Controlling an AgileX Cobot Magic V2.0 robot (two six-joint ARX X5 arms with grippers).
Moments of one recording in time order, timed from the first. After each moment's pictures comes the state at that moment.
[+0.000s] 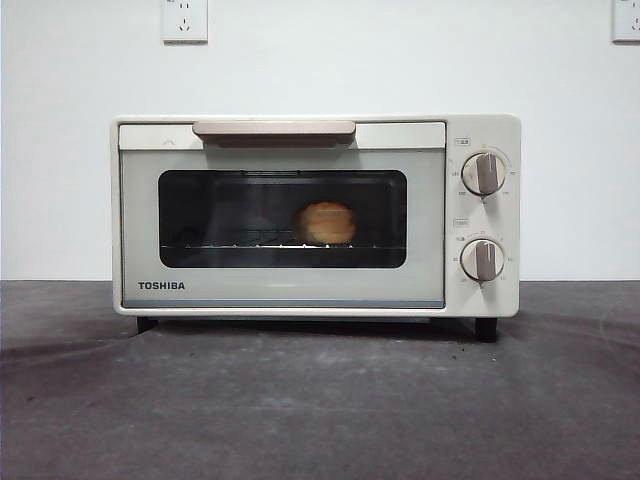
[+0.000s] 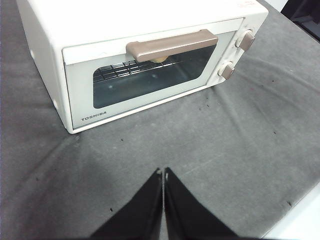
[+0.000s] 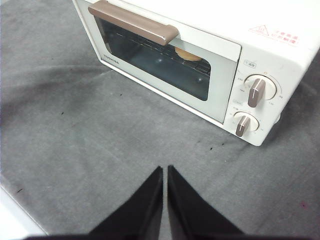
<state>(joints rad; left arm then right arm) -0.16 0.61 0.96 -0.93 0.47 0.07 0.77 0.70 0.95 -0.81 0.05 0.19</state>
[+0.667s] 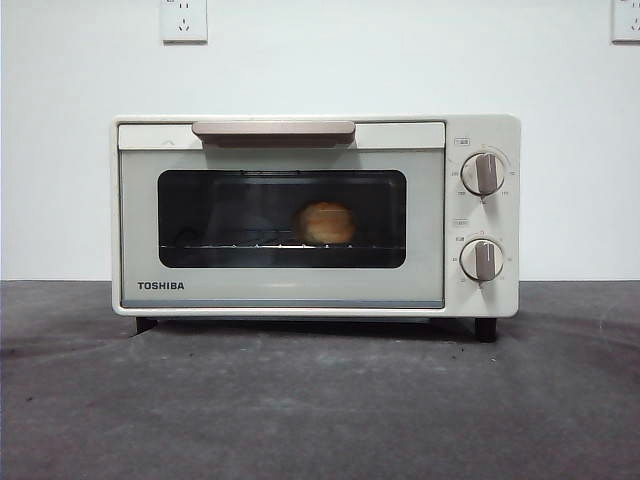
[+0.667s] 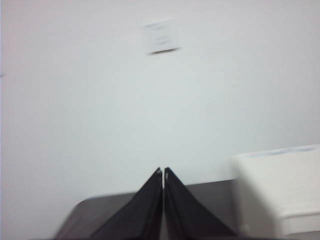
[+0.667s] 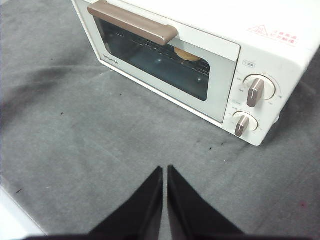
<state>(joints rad) 0.05 0.21 0.53 -0.09 0.00 0.14 0.77 0.70 0.95 -0.81 0.05 0.19</state>
